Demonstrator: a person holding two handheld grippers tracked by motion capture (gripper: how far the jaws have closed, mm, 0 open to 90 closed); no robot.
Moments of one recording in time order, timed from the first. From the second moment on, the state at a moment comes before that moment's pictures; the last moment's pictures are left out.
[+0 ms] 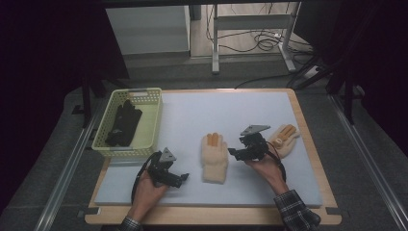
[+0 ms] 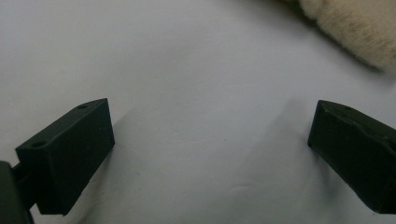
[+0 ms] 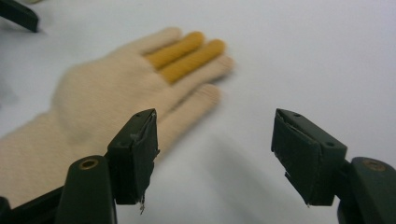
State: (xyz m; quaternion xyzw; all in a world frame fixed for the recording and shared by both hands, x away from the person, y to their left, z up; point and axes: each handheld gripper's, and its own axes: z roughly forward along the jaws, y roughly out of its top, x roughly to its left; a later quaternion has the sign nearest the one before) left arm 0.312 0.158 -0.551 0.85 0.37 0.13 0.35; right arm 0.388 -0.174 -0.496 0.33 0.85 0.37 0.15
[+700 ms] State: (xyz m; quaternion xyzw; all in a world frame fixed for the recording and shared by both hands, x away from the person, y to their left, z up) left arm 0.312 0.158 -0.551 0.85 0.37 0.13 0.35; right arm 0.397 -0.277 -0.487 0.45 0.80 0.31 0.24
